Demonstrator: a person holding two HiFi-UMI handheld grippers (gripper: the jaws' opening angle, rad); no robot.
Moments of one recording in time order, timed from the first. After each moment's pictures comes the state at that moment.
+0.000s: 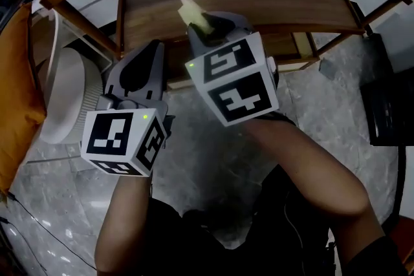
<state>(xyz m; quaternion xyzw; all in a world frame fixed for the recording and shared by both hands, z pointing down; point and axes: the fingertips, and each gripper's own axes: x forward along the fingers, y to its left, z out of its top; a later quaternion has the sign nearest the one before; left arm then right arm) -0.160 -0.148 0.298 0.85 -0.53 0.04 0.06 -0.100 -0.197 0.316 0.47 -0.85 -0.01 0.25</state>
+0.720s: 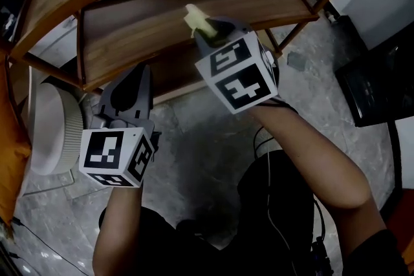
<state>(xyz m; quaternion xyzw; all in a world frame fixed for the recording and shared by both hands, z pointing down) -0.080 -0.142 0.295 0.88 -0.47 0.06 0.06 0.034 -0.208 0.311 0.51 -0.80 -0.04 0.30</state>
